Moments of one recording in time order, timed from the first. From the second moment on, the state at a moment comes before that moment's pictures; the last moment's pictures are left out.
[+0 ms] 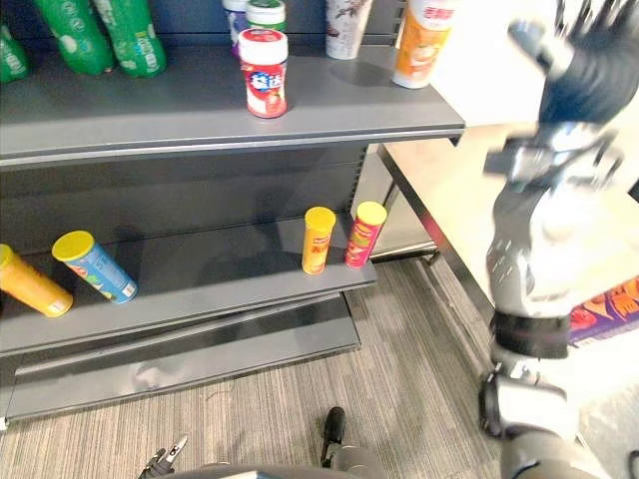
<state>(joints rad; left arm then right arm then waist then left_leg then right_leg) 0.26 0.09 0.17 1.04 -0.33 -0.22 0.02 -0.41 -0.42 -0.21 -0.27 0.59 -0.25 -0.11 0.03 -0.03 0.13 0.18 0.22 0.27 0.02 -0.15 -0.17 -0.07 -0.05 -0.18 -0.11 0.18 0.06</state>
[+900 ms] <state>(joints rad) 0.27 0.08 0.11 1.04 -0.33 -0.24 0.06 0.23 -0.13 -0.01 0.68 0.70 -0.15 0.32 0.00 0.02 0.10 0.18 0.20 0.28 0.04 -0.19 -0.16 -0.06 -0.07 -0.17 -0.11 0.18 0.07</state>
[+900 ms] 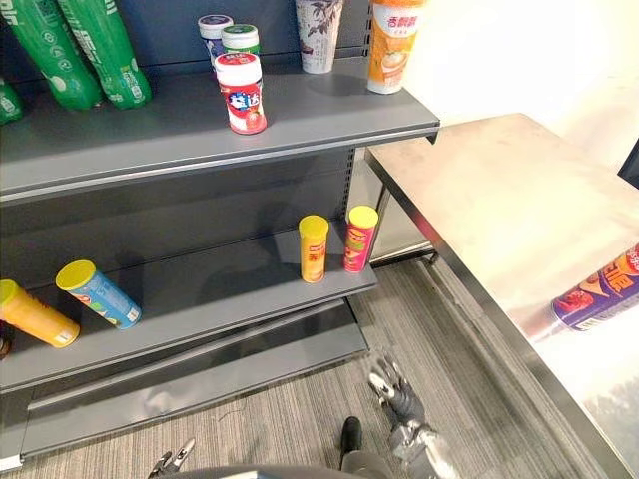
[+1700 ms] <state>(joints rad) 0.23 0.08 0.12 1.15 -0.35 -0.24 0.04 0.23 -0.05 -0.24 1.08 0.61 -0.28 0.11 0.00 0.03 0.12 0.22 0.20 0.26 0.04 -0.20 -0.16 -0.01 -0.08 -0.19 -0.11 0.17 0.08</state>
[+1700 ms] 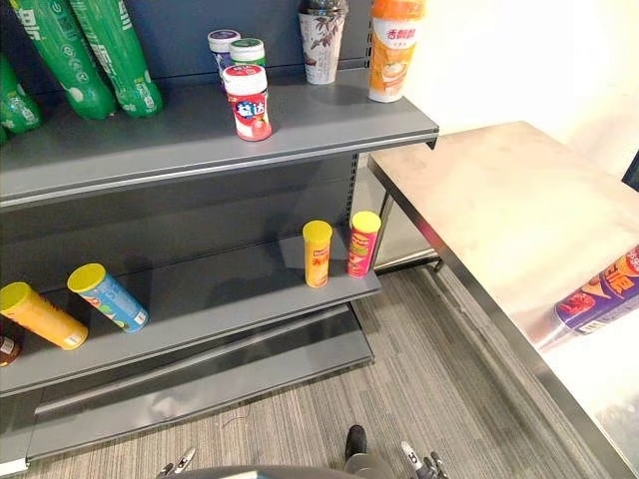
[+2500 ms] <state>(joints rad) 0.20 0.10 0.12 1.07 -0.39 -0.22 0.02 0.22 0.01 -0.37 0.96 0.64 -0.30 0.11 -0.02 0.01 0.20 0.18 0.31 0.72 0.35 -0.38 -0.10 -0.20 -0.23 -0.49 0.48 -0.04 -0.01</state>
